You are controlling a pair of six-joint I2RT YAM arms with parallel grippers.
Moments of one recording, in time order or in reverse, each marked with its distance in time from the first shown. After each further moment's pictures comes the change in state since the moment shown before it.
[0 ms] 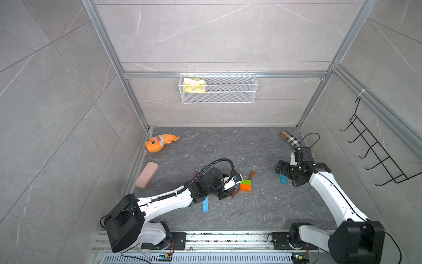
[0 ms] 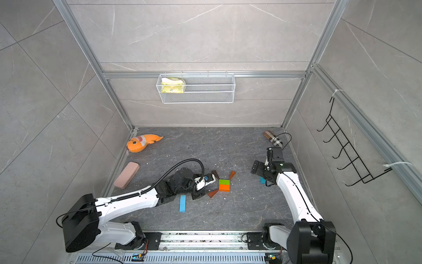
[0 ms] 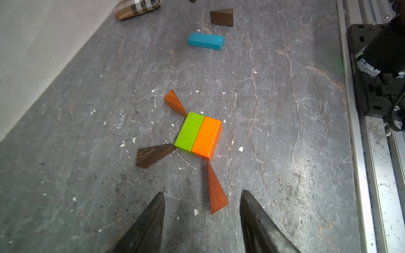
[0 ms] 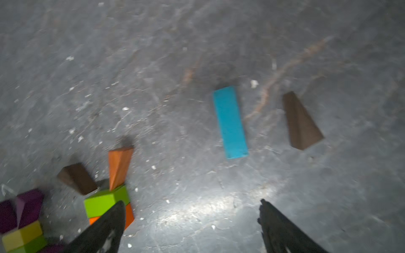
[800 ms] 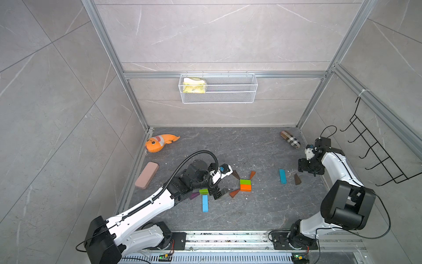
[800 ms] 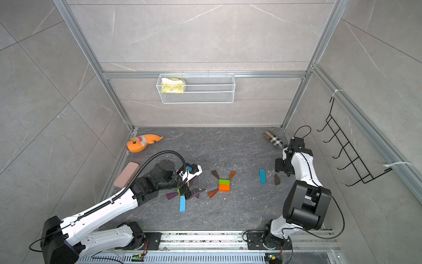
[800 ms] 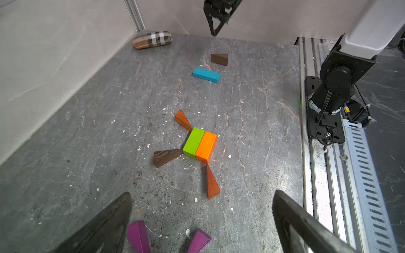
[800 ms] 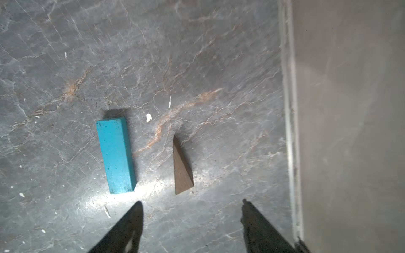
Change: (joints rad) left arm 0.125 -0.244 0.053 -0.214 0.182 -0.068; right arm -0.272 0.334 0.215 -0.072 0.058 -0.546
